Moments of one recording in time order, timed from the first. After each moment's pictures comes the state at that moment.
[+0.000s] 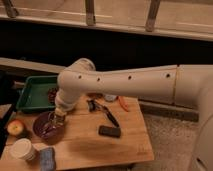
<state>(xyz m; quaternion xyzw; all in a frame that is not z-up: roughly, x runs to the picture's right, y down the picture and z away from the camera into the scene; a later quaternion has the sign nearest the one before) -0.205 0.090 0.629 -0.33 -0.20 0.15 0.91</state>
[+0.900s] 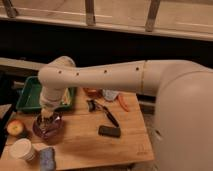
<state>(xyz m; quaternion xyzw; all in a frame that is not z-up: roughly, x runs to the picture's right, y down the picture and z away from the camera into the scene) -0.271 0.106 0.648 -0.37 -0.20 0.05 0.91</state>
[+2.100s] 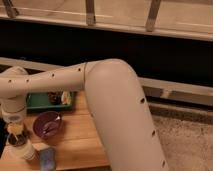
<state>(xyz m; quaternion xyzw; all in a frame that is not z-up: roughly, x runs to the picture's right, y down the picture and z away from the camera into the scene) -0.380 0.172 0.640 -0.43 -0.20 -0.11 0.87</state>
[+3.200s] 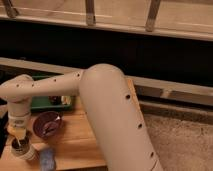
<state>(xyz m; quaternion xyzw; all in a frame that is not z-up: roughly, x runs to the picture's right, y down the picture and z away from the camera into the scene) -0.386 0.207 0.675 -0.48 -0.20 -0.09 0.85</state>
